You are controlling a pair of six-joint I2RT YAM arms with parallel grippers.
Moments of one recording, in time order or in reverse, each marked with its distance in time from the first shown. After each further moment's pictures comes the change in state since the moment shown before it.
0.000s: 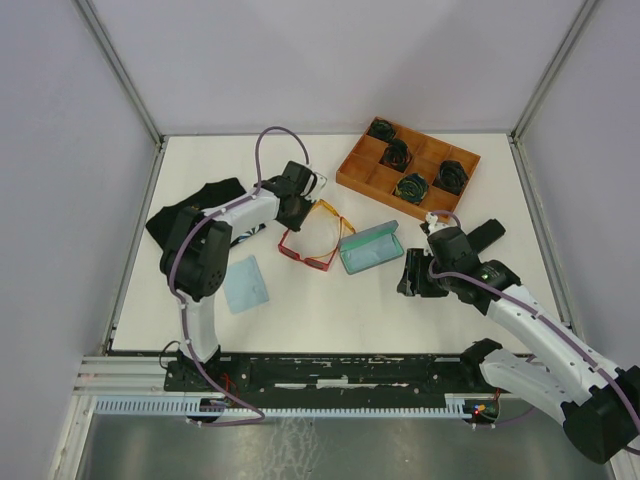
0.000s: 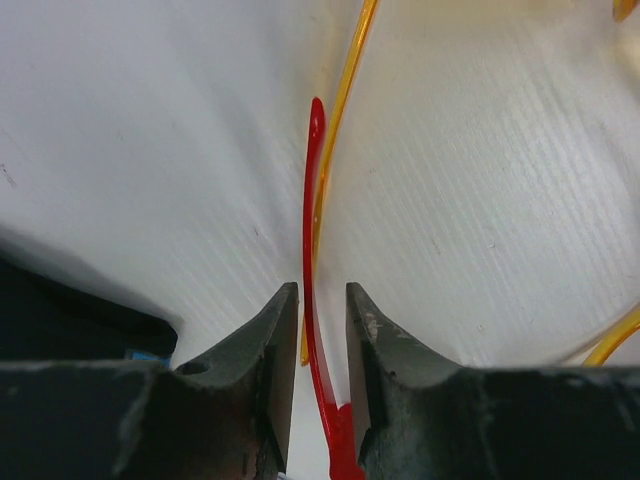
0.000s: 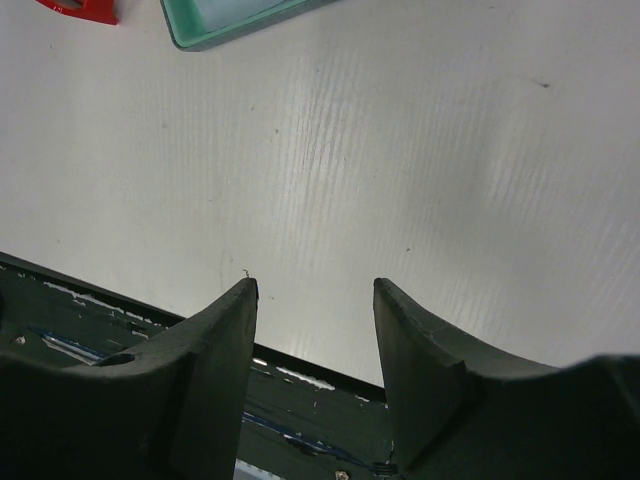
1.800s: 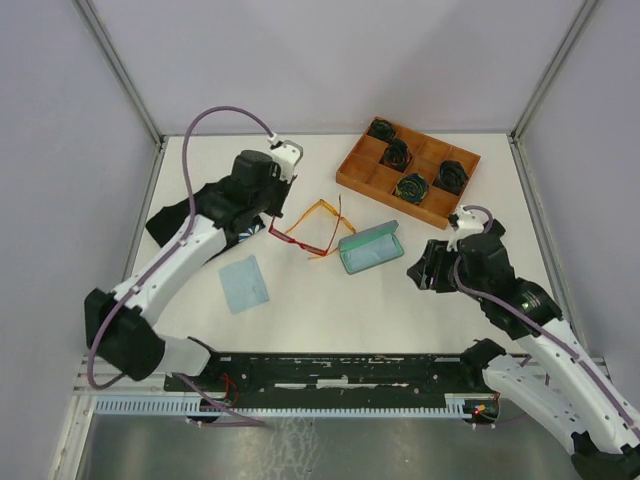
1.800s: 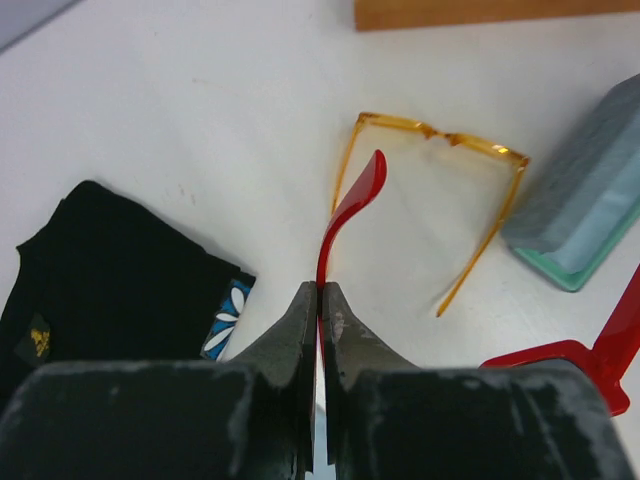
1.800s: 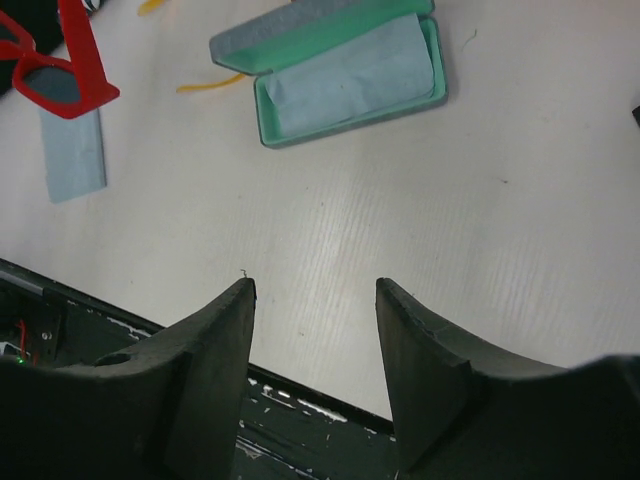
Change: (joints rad) left arm -0.016 -0.529 -0.104 -0.013 -0.002 -0.021; right arm -0.001 -0.236 0.066 -0.024 0.069 -0.027
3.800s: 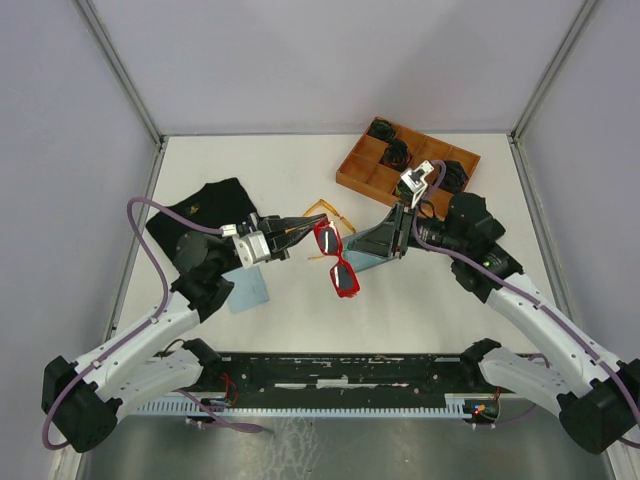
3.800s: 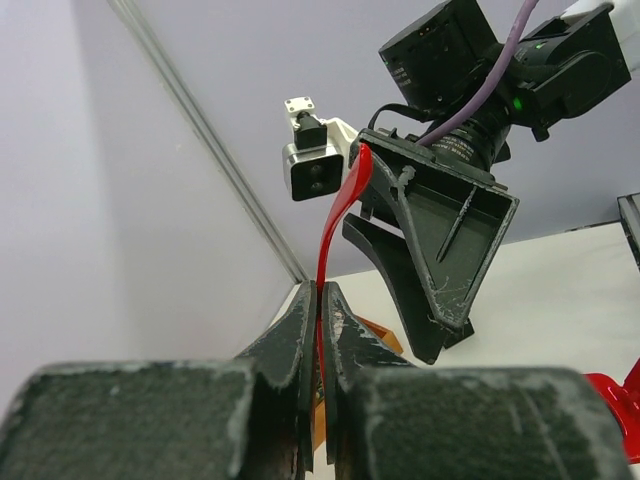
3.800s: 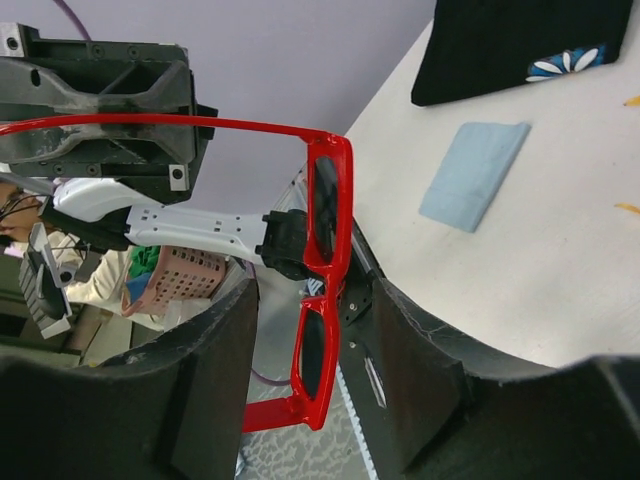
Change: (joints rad) left arm -0.163 -0.536 -0.603 1.213 0.745 0.133; right arm -0.001 0.294 0.070 0.759 -0.724 0.301
